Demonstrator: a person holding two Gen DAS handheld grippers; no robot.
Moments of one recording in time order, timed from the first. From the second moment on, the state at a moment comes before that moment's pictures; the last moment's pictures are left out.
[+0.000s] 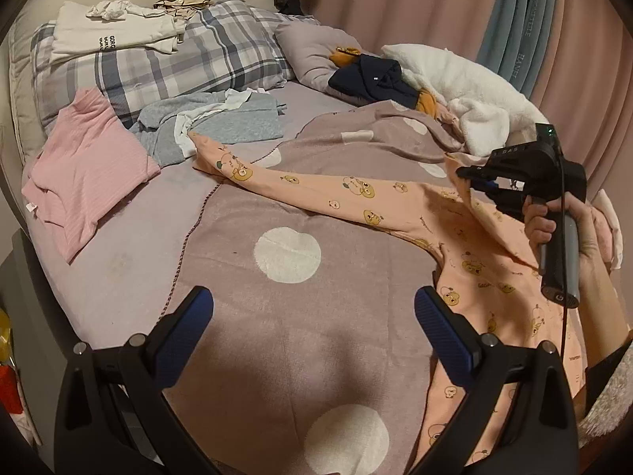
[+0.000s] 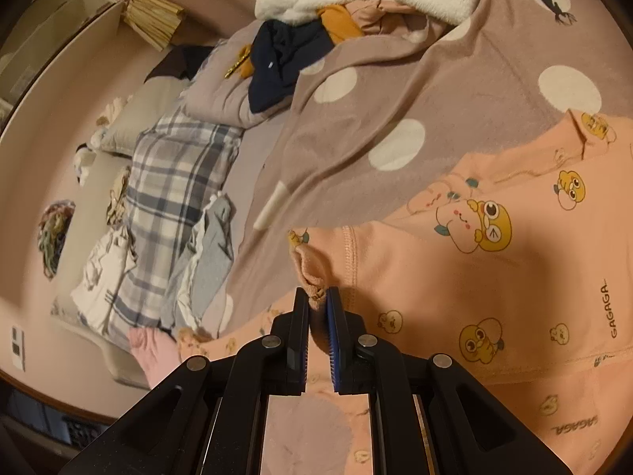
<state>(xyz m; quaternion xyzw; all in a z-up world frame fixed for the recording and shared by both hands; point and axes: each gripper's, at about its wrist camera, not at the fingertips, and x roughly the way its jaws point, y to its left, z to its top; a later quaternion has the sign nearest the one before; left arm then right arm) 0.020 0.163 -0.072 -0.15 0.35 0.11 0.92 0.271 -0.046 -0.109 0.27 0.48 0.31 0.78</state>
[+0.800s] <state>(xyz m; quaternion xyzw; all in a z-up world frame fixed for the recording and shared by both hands) 0.002 0.178 -0.066 -0.17 0.34 0.12 0.92 0.241 -0.018 -0.095 0.24 0.48 0.32 0.78</state>
